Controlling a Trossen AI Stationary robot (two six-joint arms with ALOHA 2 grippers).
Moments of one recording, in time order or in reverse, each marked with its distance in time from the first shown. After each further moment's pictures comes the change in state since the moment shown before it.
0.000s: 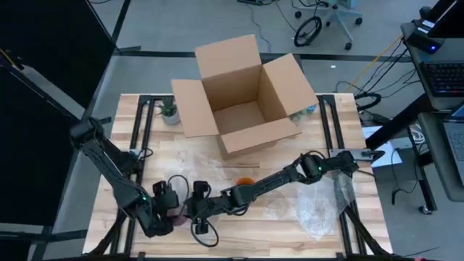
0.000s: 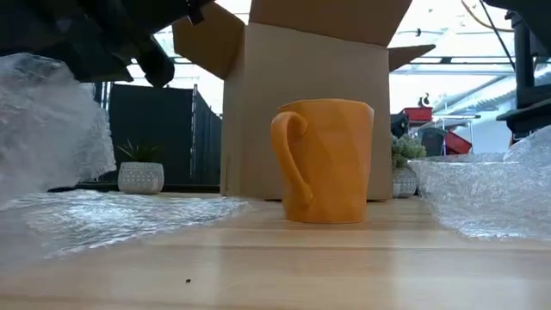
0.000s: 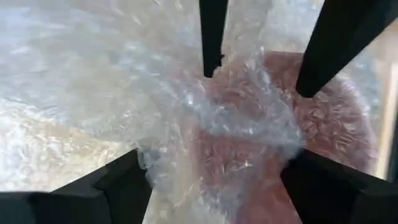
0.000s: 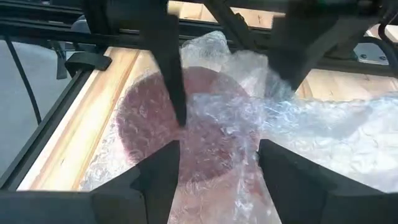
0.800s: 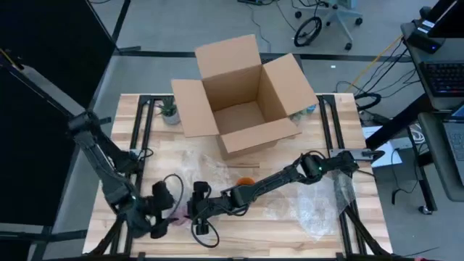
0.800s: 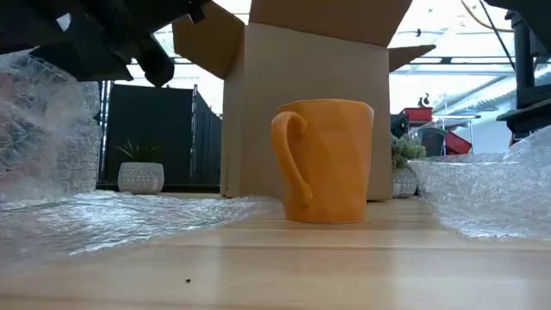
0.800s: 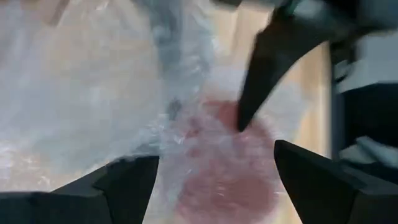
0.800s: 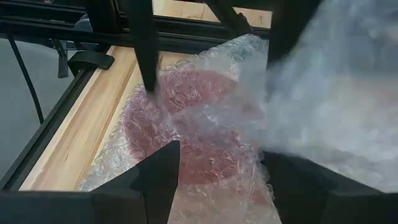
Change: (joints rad) left arm -0.050 -0.006 0.001 0.081 -0.129 0.030; right arm 0.003 -0.001 0.000 -0.002 0.000 -0.004
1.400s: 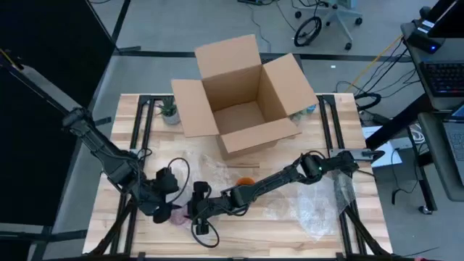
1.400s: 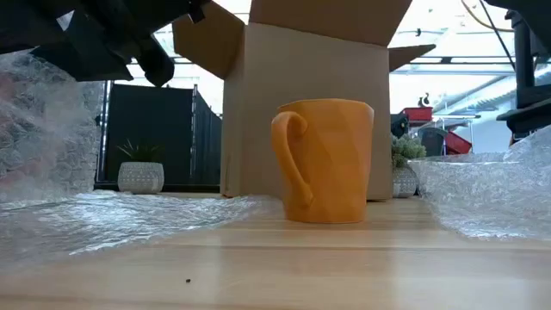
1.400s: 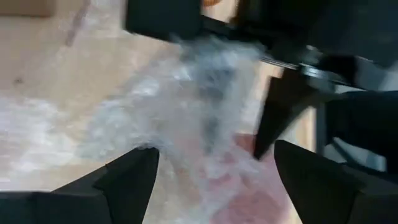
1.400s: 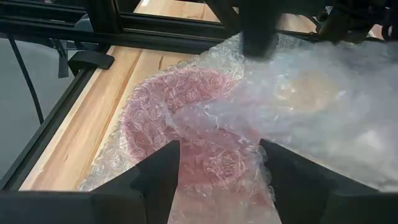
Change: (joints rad) left arm 0.160 -0.230 -0.001 -0.019 0.161 0.154; right arm 0.000 0.000 0.000 0.000 -0.002 0.000
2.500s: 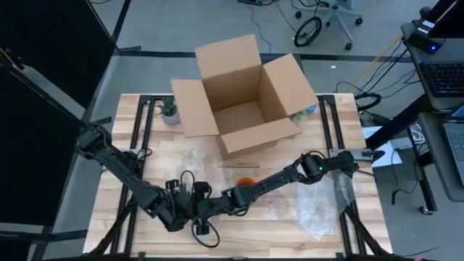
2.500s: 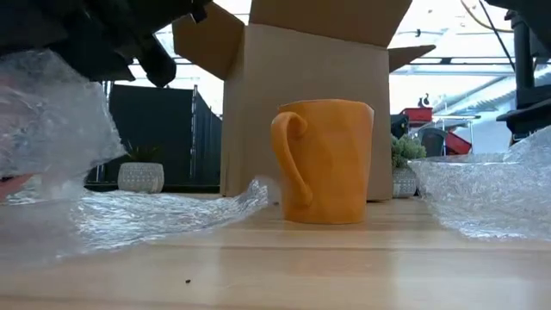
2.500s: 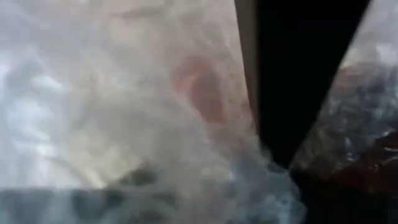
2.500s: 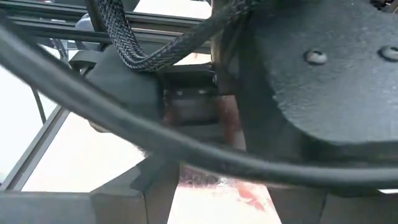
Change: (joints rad) left arm 0.060 0.441 -0.016 0.041 0.080 0.067; right arm 0.001 -0.001 0.000 -0.002 0.000 0.004
